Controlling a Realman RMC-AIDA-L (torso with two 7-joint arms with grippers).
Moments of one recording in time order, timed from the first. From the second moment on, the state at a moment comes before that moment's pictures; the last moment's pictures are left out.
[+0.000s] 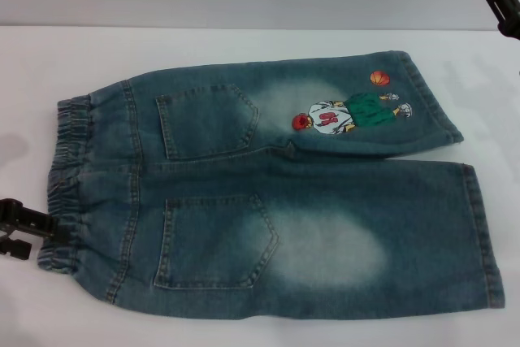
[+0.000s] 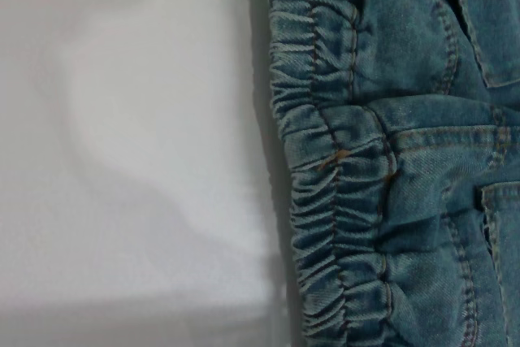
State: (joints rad) left arm -0.62 -1.79 0.74 0.60 2.55 1.65 -2.54; right arm 0.52 2.03 -1.65 -0.19 0.11 -1.16 0.57
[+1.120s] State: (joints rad) left arm -0.63 -1.81 0.74 0.60 2.55 1.64 -2.54; right arm 0.52 2.02 -1.65 -0.19 0.11 -1.16 0.58
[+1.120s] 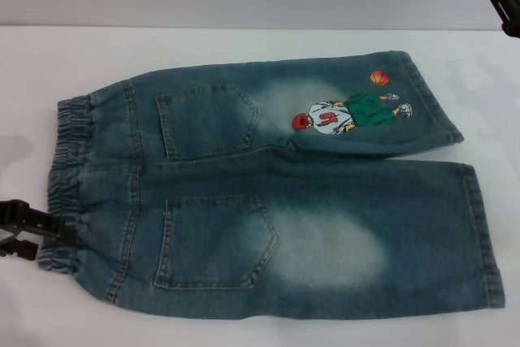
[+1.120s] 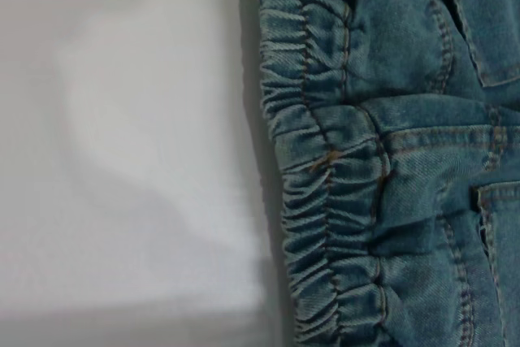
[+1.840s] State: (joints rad) left arm -0.65 -1.82 0.74 0.60 2.54 1.68 -2.53; right arm 0.52 2.02 -1.65 -0.19 0.11 -1.16 0.57
